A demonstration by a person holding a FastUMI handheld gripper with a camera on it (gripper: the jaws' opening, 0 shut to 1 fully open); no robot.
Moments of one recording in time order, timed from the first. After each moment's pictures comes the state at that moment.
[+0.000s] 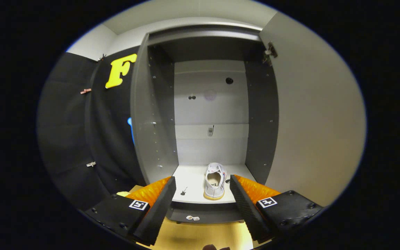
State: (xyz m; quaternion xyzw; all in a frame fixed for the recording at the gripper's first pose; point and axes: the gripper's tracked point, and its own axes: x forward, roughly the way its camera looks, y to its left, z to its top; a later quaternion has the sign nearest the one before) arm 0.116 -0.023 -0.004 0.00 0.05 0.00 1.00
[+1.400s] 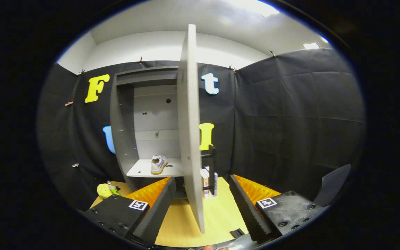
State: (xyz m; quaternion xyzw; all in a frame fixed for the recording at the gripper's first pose) arm -0.171 -0.237 0.040 0.01 0.03 -0.16 0.99
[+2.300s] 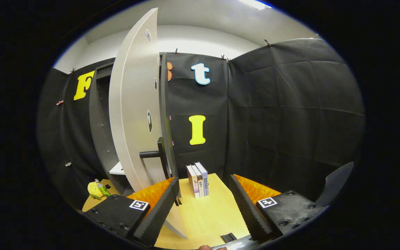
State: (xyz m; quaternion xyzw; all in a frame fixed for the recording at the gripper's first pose) arm -0.113 -0.287 0.000 0.03 0.06 -0.17 0.98
